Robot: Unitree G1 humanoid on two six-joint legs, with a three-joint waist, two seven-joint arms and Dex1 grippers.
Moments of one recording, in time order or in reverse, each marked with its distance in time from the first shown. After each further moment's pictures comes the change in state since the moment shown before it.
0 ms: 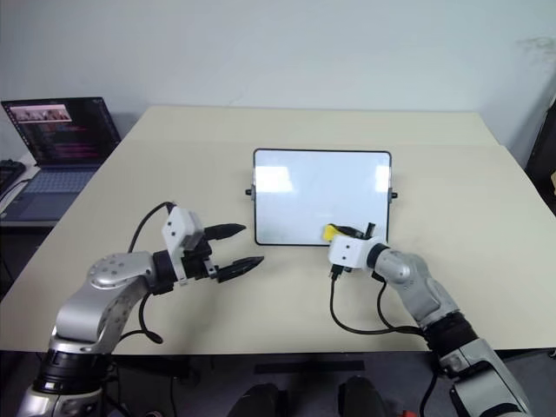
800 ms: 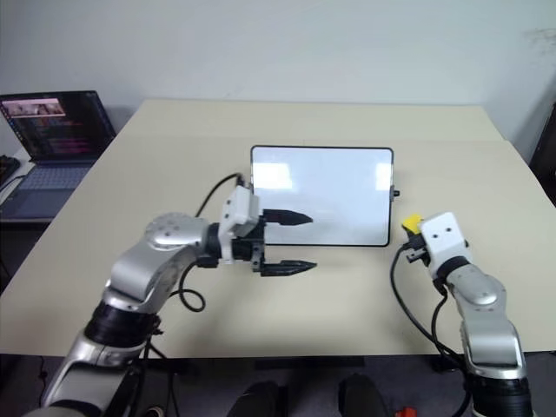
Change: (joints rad) left arm -0.390 -0.168 -0.294 0.078 -0.012 -0.019 -0.220; right arm 0.345 0.086 -0.583 -0.612 0.350 0.750 -0.069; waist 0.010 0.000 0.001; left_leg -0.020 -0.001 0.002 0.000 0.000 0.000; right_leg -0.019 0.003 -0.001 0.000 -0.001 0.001
